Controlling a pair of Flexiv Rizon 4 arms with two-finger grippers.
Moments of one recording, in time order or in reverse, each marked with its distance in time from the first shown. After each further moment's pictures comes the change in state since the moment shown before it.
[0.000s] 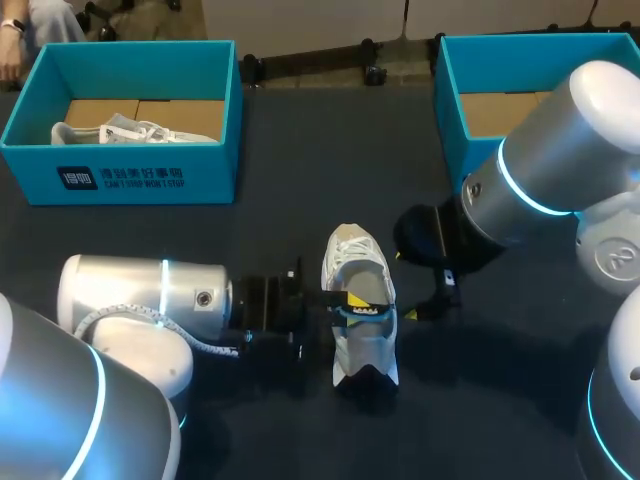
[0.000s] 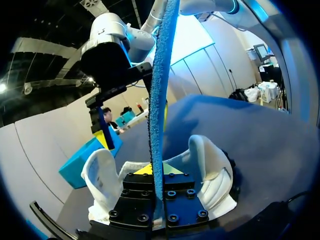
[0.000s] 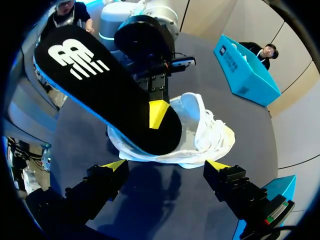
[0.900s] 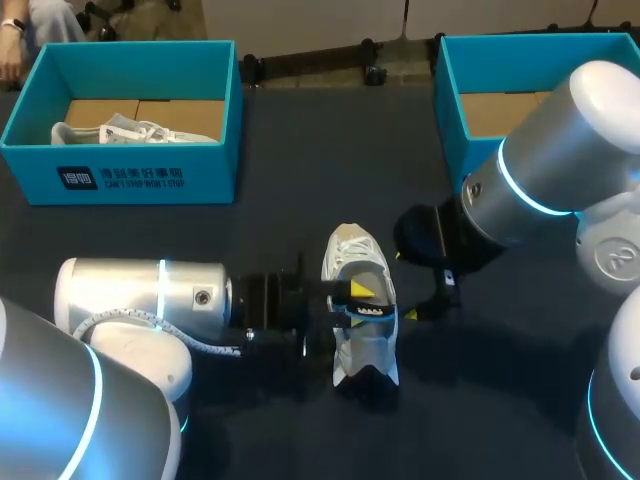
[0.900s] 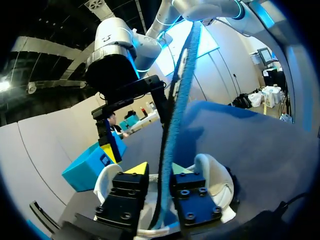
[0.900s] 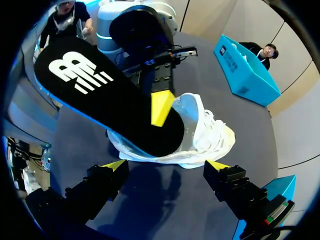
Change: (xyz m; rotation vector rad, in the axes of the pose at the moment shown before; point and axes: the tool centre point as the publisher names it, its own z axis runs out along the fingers) left arm -0.004 -0.022 -0.002 0.034 -0.028 -0.017; right arm 0.000 0.000 0.000 0.000 0.000 0.000
